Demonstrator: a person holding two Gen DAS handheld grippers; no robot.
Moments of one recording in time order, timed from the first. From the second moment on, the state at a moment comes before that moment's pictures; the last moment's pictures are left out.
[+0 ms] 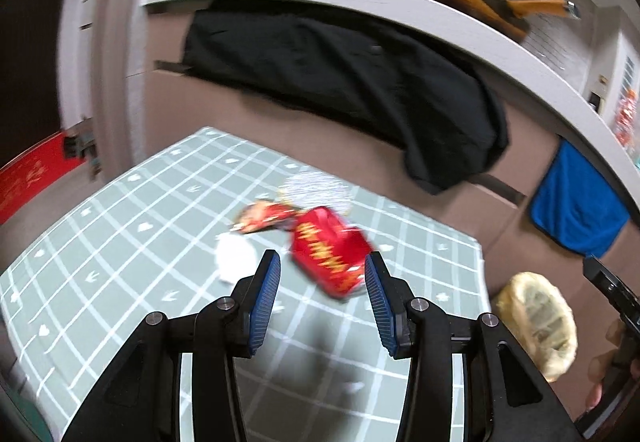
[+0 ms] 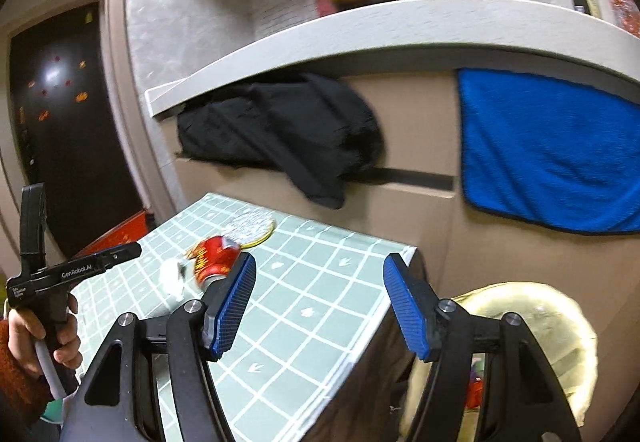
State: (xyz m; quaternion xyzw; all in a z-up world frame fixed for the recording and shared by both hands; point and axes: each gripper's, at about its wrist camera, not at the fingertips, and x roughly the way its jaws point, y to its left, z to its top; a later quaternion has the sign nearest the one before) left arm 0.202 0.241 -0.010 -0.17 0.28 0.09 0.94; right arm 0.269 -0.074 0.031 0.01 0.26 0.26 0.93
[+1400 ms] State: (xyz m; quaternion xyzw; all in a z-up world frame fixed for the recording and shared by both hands) left arm 0.268 0.320 -0.095 -0.23 0.37 0.15 0.89; right arm 0.299 0.027 -0.022 -0.05 0.35 0.34 0.87
